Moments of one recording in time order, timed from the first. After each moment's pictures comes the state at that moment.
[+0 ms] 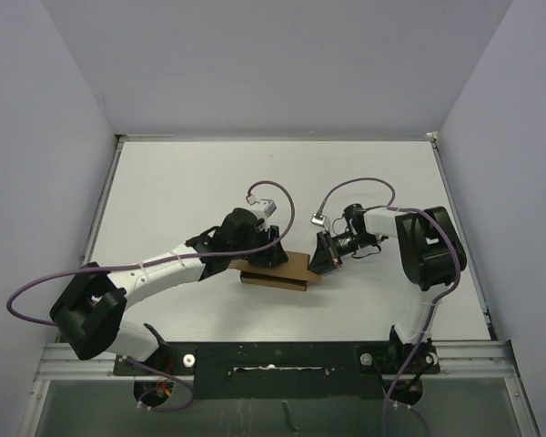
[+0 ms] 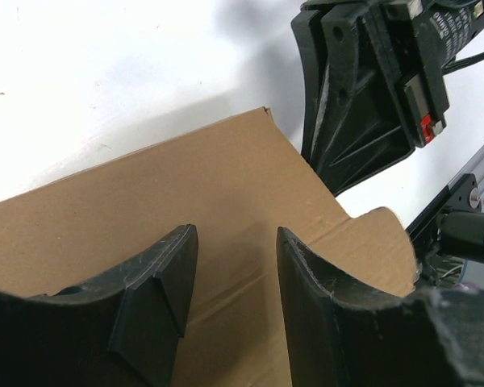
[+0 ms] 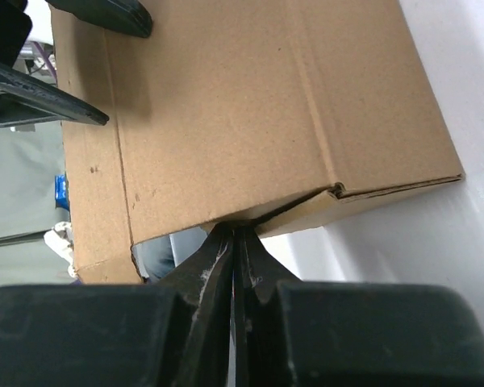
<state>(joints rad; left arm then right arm) -0.81 1.43 0.84 -0.05 0.15 -0.60 0.25 1.88 0.98 -0.71 -1.23 -0.25</state>
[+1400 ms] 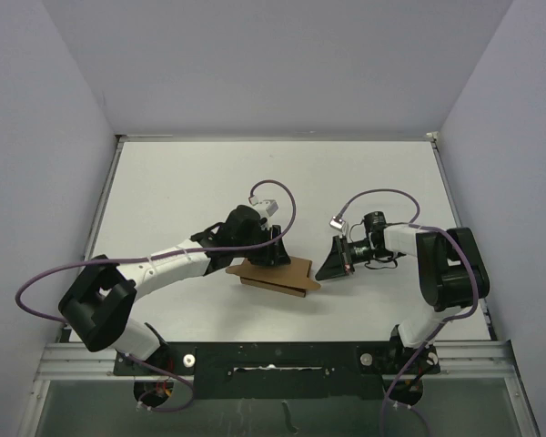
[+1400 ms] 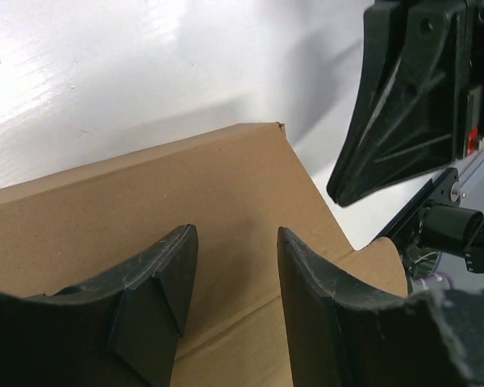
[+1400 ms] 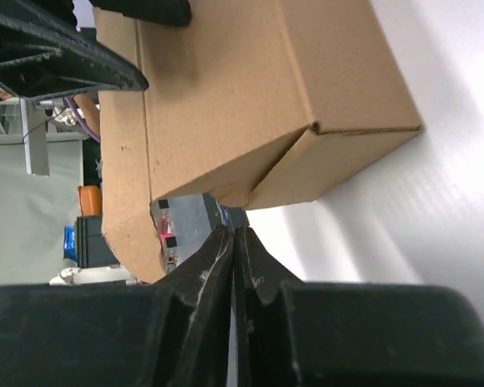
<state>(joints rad) -0.80 1.49 0.87 -0.08 0.22 -0.65 0.14 1.72 0.78 -0.54 -1.27 -0.11</state>
